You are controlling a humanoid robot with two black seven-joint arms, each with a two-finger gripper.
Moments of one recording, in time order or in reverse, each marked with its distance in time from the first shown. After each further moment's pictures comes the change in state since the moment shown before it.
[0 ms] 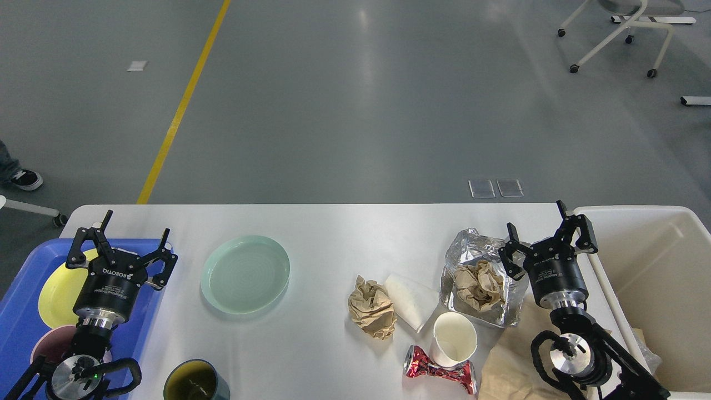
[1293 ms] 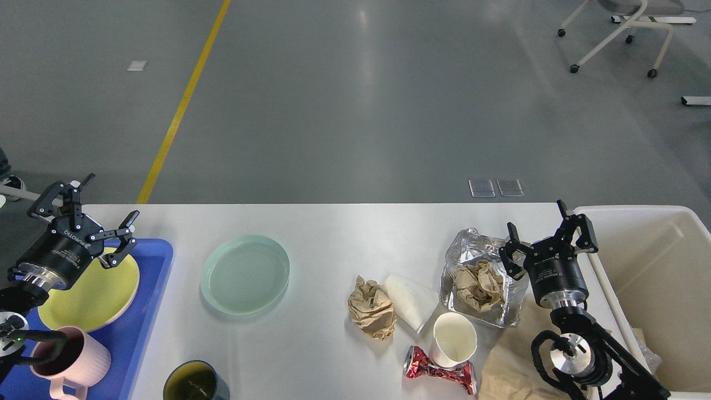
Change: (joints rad) left arm -0.162 0.382 0.330 0.045 -0.021 0.049 0.003; right arm 0.000 -0.001 0.000 0.000 0.000 0.000 0.000
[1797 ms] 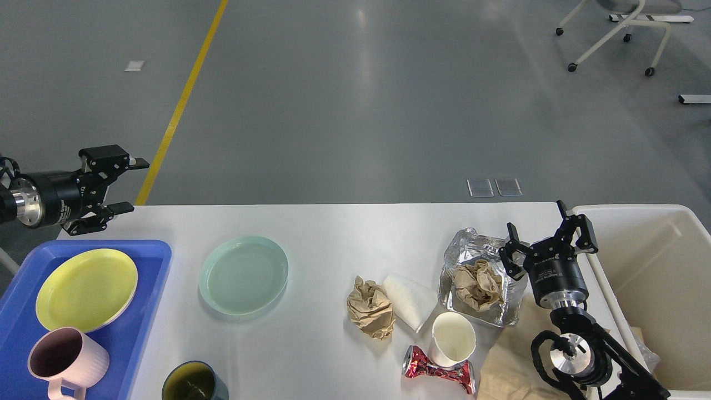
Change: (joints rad) left arm -0.934 0.348 1.450 0.003 0.012 -0.018 0.008; right arm 0.000 0.000 0.000 0.000 0.000 0.000 0.000
